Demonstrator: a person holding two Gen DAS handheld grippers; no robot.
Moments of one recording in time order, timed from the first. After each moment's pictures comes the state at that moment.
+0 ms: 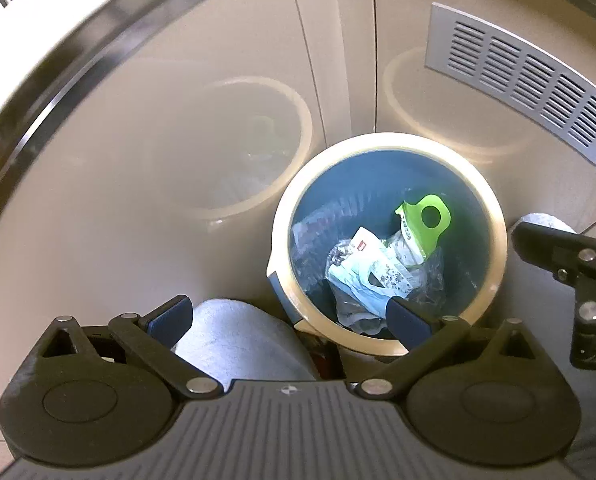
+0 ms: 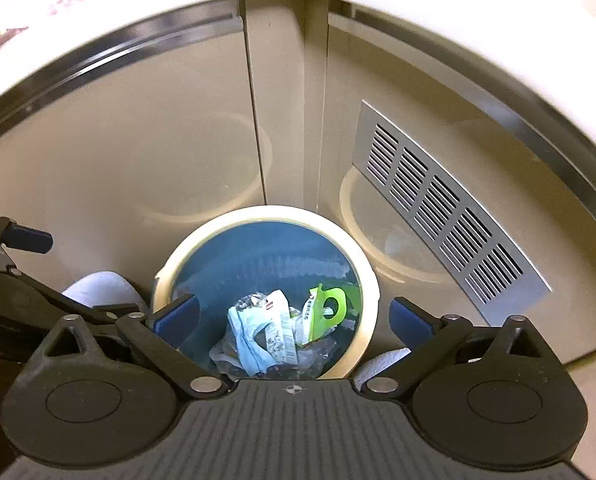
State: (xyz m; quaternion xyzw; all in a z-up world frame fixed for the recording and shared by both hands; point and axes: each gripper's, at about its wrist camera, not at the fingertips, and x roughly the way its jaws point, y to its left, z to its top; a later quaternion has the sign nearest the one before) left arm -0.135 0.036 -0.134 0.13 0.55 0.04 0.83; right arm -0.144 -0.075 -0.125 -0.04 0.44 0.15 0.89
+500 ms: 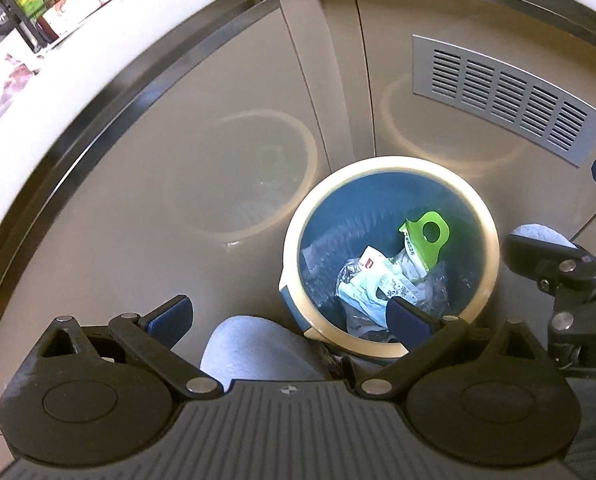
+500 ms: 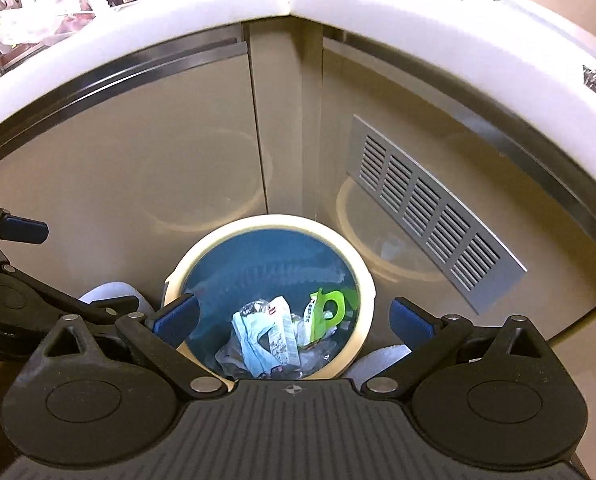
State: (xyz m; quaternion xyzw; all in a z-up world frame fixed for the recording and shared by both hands) left arm -0.156 0.025 -0.106 0.16 0.51 0.05 0.85; right arm -0.172 -0.082 -0.106 -0.04 0.41 0.14 0.90
